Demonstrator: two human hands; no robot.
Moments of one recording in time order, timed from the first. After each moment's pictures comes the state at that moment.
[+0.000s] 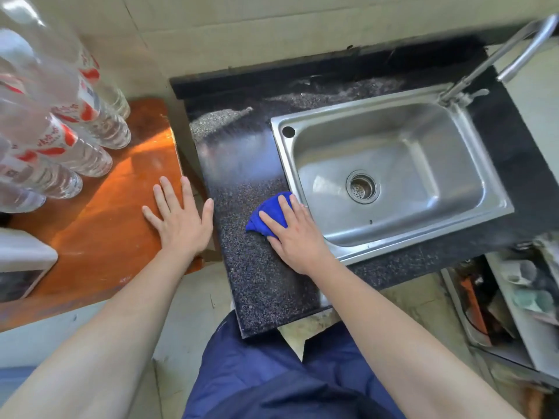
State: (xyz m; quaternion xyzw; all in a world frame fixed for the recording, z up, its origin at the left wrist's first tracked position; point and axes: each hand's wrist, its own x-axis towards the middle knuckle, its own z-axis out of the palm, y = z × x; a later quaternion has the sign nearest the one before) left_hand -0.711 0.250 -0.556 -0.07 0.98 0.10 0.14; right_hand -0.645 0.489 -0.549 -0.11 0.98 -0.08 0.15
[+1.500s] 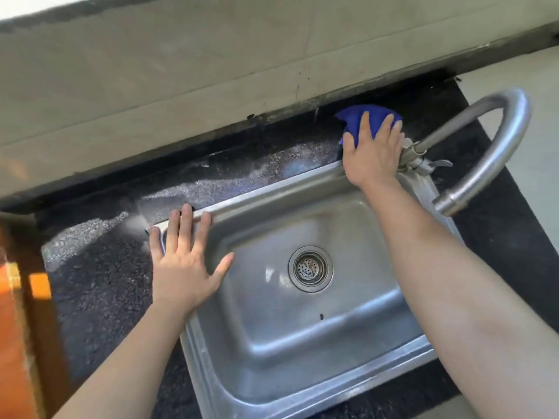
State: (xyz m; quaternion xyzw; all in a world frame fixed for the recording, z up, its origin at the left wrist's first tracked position) left_hand -0.846 0.497 -0.584 0.15 0.99 0.00 0.05; right_hand -0.950 0.876 -0.566 0.26 0.96 -0.08 0.05
